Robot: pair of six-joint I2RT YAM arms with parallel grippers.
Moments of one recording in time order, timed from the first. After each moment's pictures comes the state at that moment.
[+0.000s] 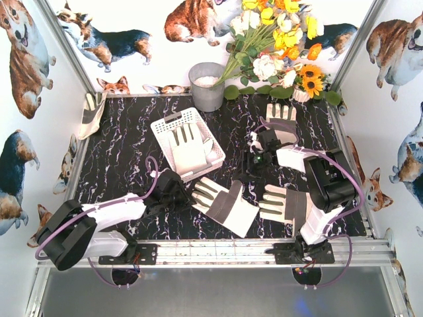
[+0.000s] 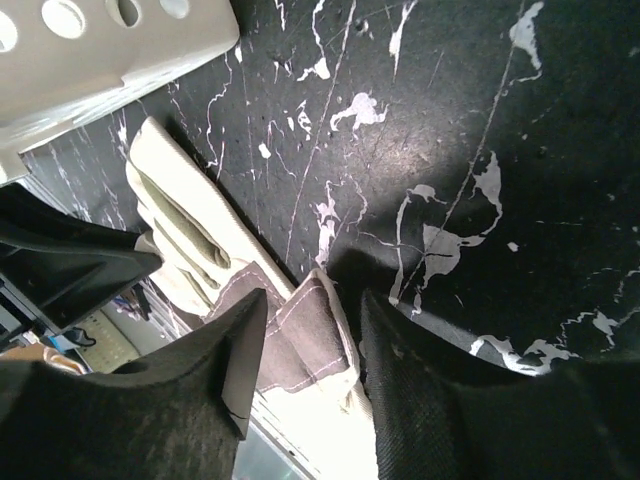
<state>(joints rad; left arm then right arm) -0.69 1.24 0.41 -0.07 0.07 -1.28 0.30 1.76 0.95 -0.32 -0.64 0.46</state>
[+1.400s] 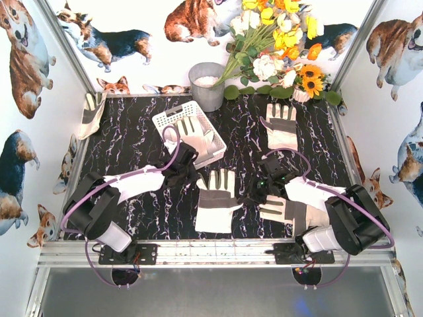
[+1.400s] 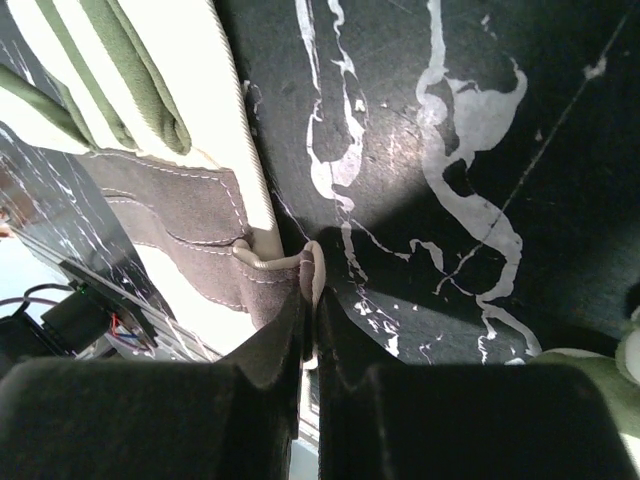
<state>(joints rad) -0.64 1.55 0.82 -0.15 -0.09 -0.99 0.47 1.36 0.54 -0.22 -0.40 0.86</state>
